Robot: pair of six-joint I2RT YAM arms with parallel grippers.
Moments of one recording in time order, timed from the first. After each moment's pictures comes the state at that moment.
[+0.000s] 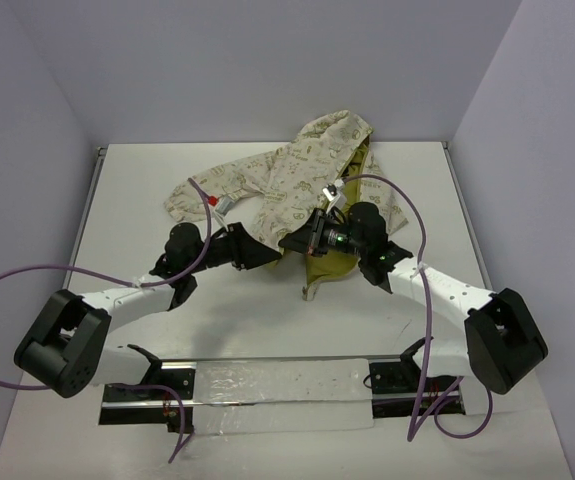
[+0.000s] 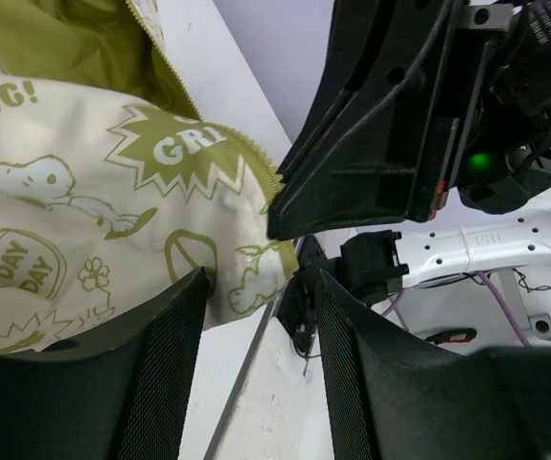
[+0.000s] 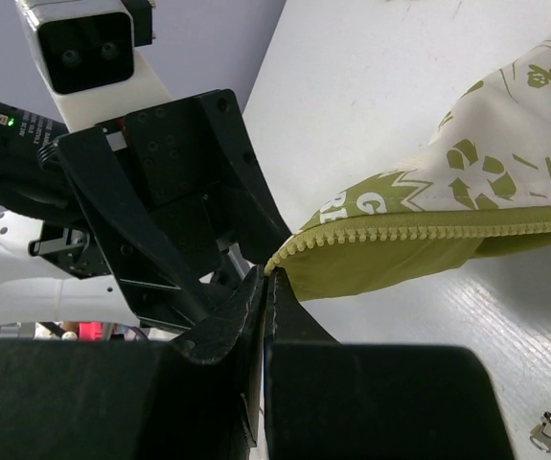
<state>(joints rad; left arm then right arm) -0.56 1.33 0.50 0.76 0.65 -0.92 0.56 1.27 0.69 0.37 -0.55 0.88</state>
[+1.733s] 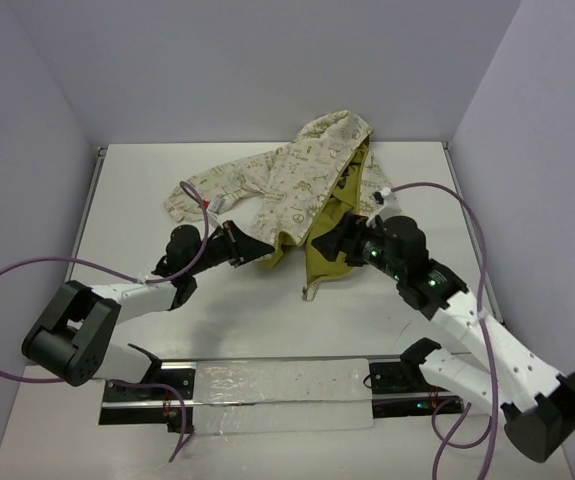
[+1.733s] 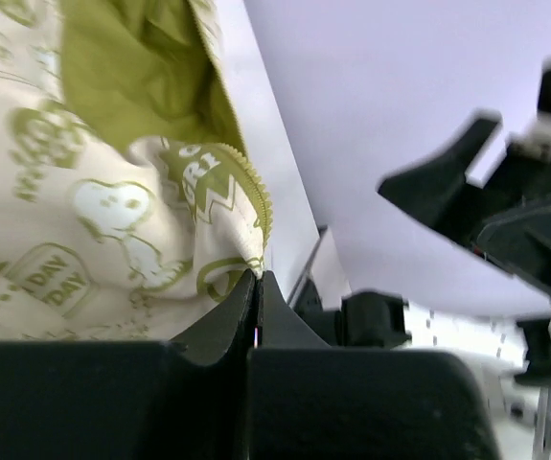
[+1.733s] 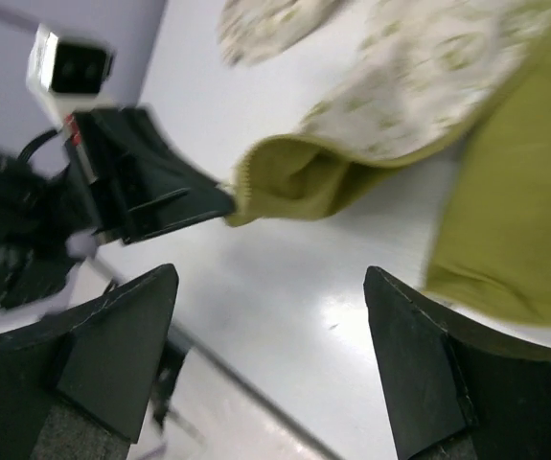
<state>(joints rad) -0.53 1.40 0.47 0.83 0.54 -1.05 0.56 0.87 0.75 -0.22 -0.16 0.71</state>
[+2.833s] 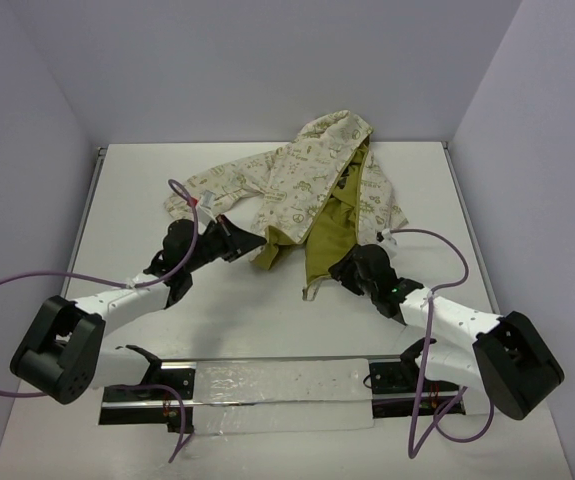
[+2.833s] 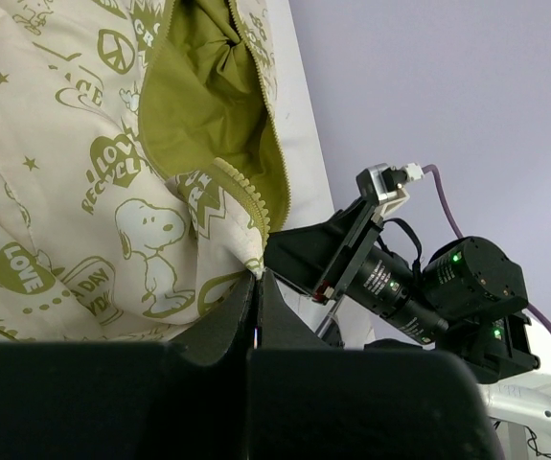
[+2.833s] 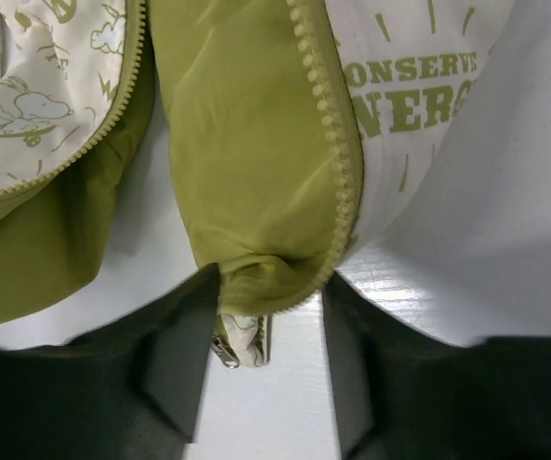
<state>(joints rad) -0.51 1.29 0.52 0.59 0.38 -1.02 0.55 1.12 0.37 0.06 0.18 1.04</state>
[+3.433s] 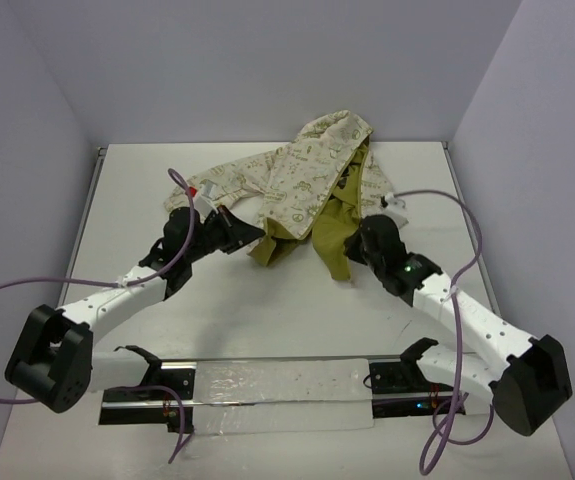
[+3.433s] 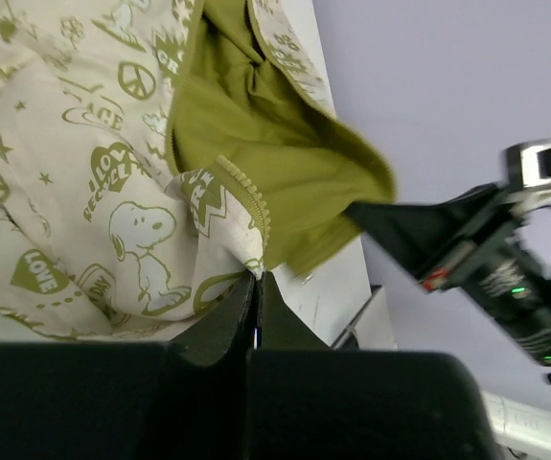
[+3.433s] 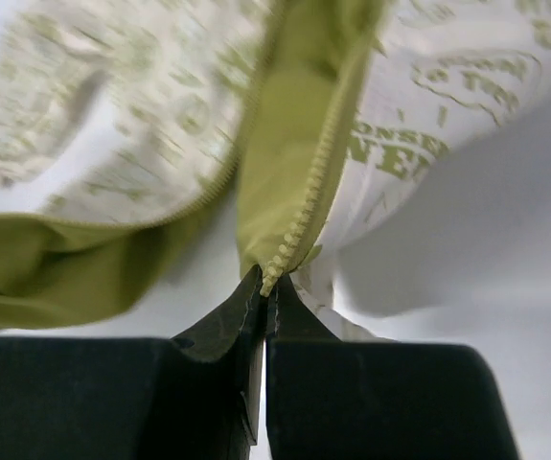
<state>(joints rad) -0.53 1.26 0.64 0.38 0.33 -0.95 0.55 1.00 0.64 -0.25 0.31 0.80</state>
